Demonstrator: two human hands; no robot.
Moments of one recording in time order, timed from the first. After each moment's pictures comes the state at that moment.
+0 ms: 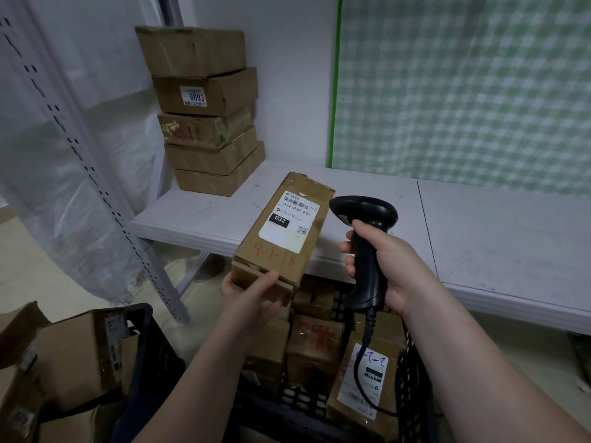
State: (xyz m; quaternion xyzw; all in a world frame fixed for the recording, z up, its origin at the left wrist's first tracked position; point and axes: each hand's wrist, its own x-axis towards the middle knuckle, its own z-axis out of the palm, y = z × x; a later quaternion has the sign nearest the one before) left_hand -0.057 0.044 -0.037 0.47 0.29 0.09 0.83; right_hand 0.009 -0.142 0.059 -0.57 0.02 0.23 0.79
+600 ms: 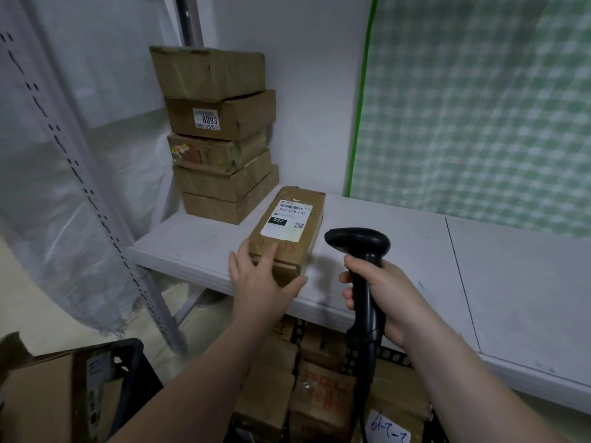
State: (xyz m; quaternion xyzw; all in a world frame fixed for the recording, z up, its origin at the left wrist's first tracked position) left_hand 0.049 0.076 -0.030 0.91 0.23 0.21 0.29; right_hand 0.076 -0.103 0.045 -0.64 -0.03 0.23 0.73
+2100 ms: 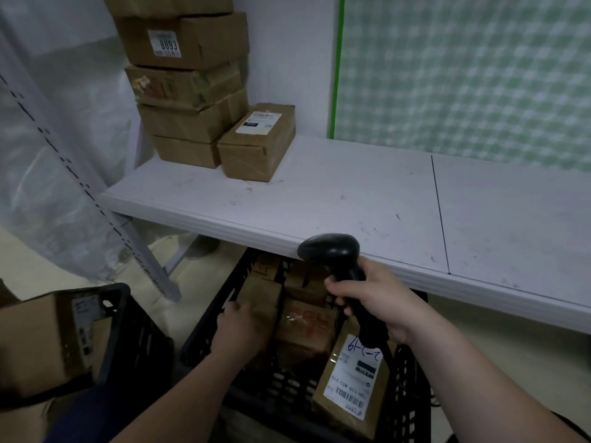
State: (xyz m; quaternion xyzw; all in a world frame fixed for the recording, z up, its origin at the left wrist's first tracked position) left_hand -0.029 0.048 -0.171 0.93 0.28 -0.12 0.22; right_hand 0.044 -0.167 -0.032 -0.72 -0.11 0.32 0.61
